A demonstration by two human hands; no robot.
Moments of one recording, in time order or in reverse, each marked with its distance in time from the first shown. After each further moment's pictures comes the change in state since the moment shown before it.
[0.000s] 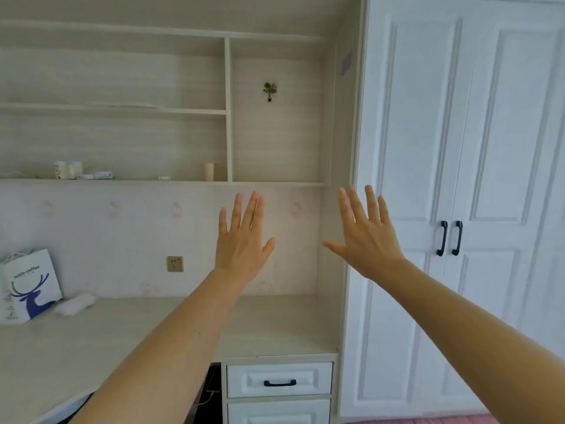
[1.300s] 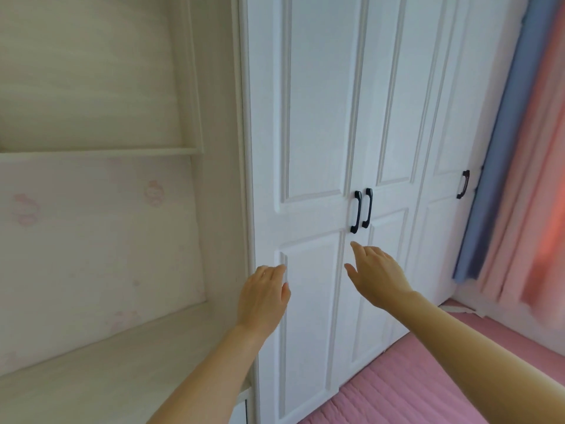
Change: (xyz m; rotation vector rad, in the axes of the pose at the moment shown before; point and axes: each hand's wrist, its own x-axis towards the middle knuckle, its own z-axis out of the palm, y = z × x) left_hand 0.100 0.224 0.330 -0.712 -0.215 0.360; right_hand -0.005 0.181 0.267 -0.030 -0.436 0.473
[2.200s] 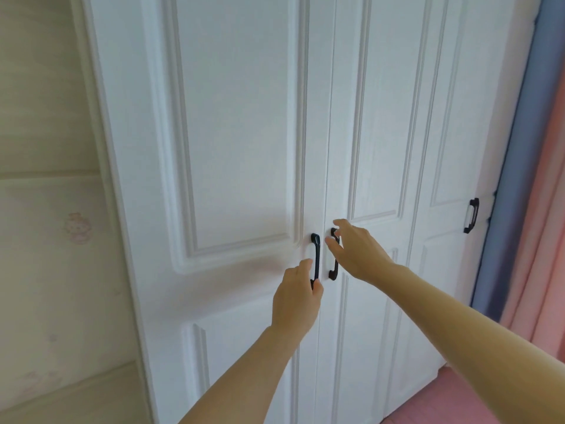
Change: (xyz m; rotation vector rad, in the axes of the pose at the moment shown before) left_hand 0.209 0.139 0.148 -0.351 -0.035 -0.242; right_hand 0.198 0.147 0.005 0.457 0.028 0.015
